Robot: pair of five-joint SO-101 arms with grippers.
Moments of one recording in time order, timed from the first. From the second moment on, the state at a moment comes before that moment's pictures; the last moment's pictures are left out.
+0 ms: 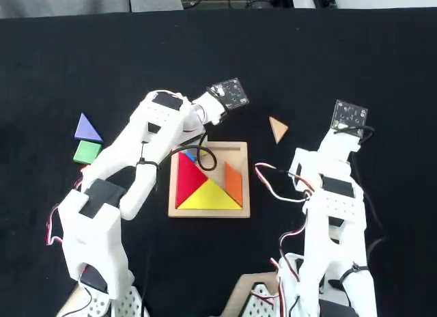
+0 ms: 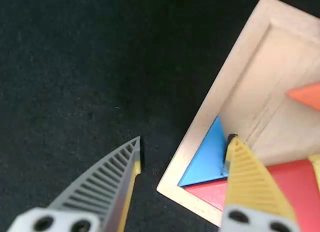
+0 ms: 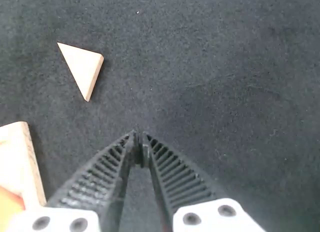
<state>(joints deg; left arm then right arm) 15.7 23.3 2.4 52.6 -47.1 15.6 -36.5 67.6 32.3 -5.2</state>
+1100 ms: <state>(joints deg) -19.2 3.9 -17.5 95.3 -36.1 15.6 -36.5 67.6 32.3 -5.2</state>
